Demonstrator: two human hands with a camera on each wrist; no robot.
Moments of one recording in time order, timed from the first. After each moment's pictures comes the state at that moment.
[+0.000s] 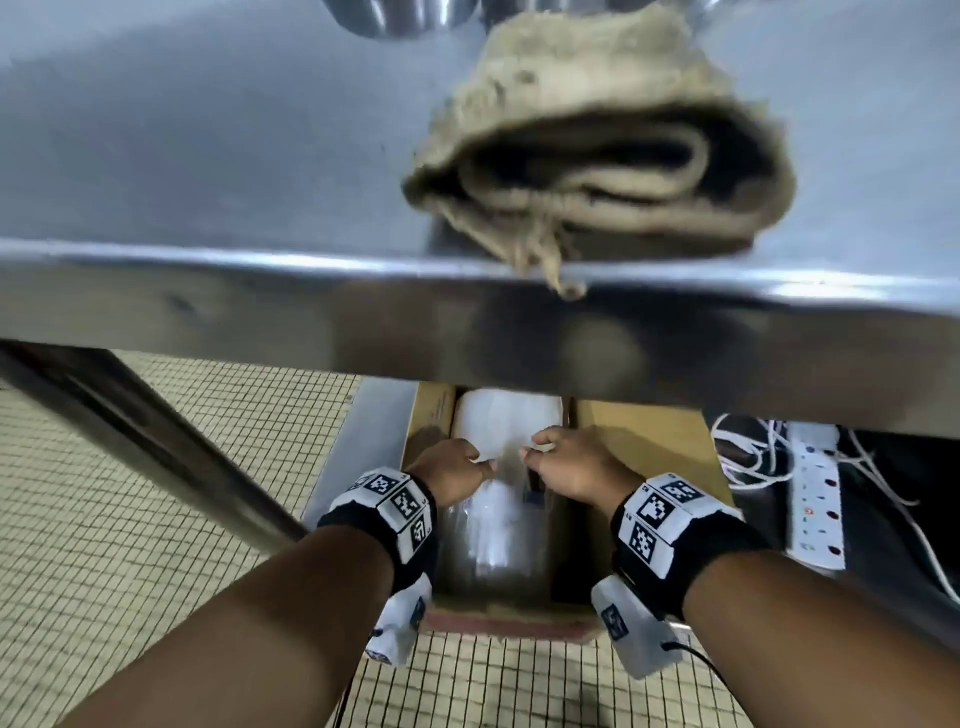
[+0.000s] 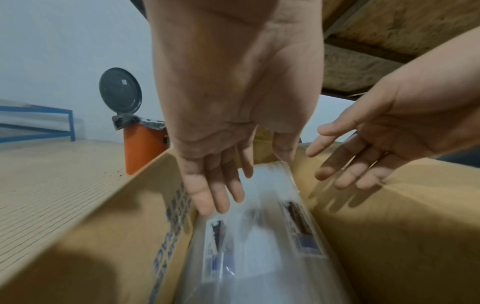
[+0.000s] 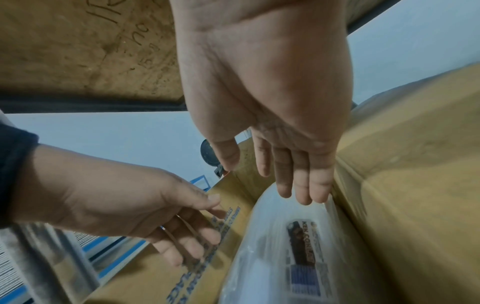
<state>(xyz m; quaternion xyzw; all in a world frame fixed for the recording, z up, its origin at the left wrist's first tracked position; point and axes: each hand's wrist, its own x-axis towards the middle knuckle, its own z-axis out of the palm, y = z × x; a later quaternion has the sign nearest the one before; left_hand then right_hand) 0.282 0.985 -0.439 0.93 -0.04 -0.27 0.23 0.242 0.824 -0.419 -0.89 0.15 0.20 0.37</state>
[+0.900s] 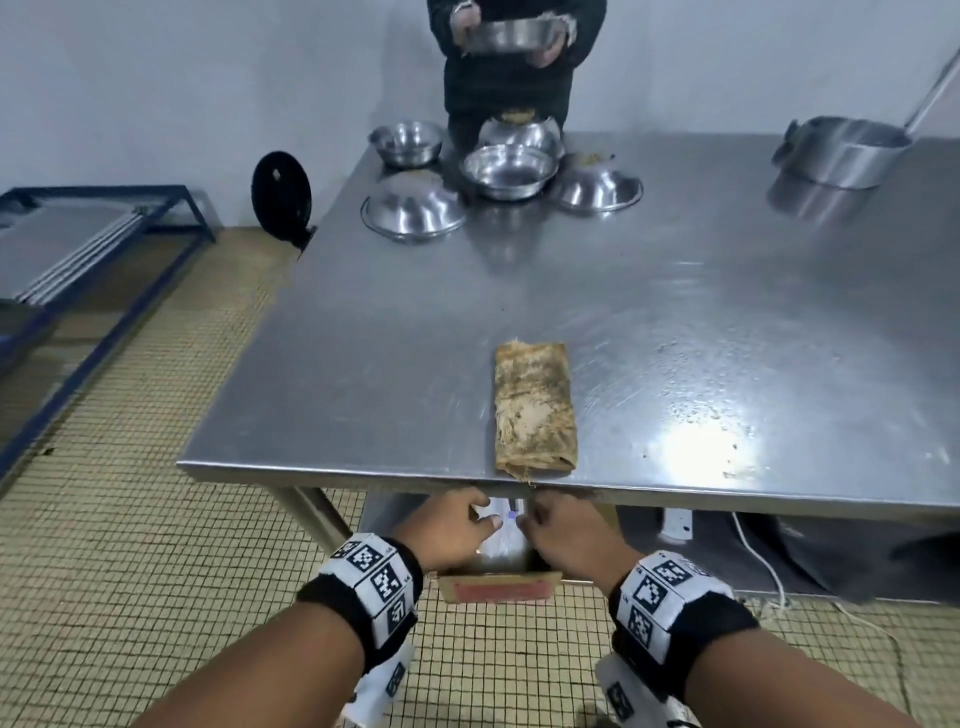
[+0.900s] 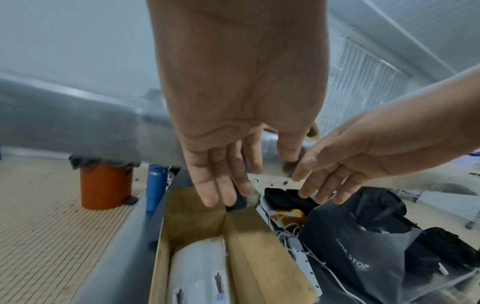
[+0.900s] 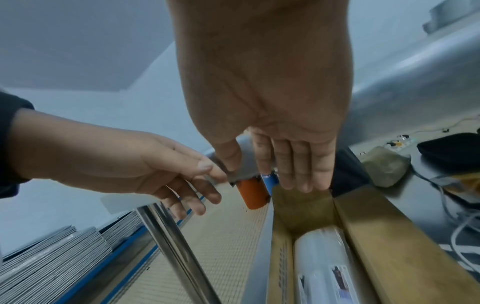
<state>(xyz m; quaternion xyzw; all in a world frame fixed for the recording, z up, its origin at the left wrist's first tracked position) 0.141 1.047 -0.094 0.90 -0.16 -0.30 0.26 0.084 0.879 -0.094 -0.94 0.14 0.19 0.26</state>
